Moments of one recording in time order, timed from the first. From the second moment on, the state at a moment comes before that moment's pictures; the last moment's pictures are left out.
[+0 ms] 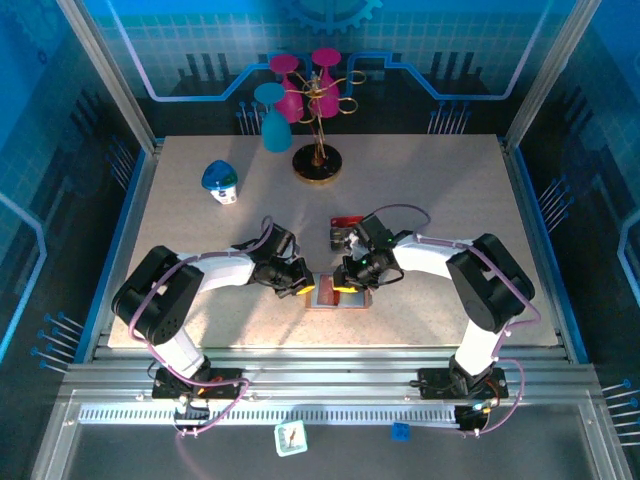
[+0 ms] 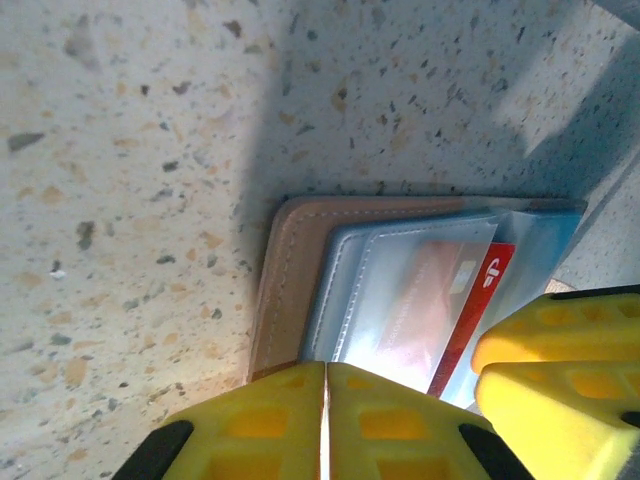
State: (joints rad) left arm -0.51 1.66 0.75 -0.18 0.50 -0.97; right arm 0.59 1.75 0.94 -0.38 -0.58 0.68
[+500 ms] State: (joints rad) left arm -0.52 1.64 0.77 -0.21 0.52 -0.97; right arm 0.59 1.73 0.91 -0.35 -0.63 0.68
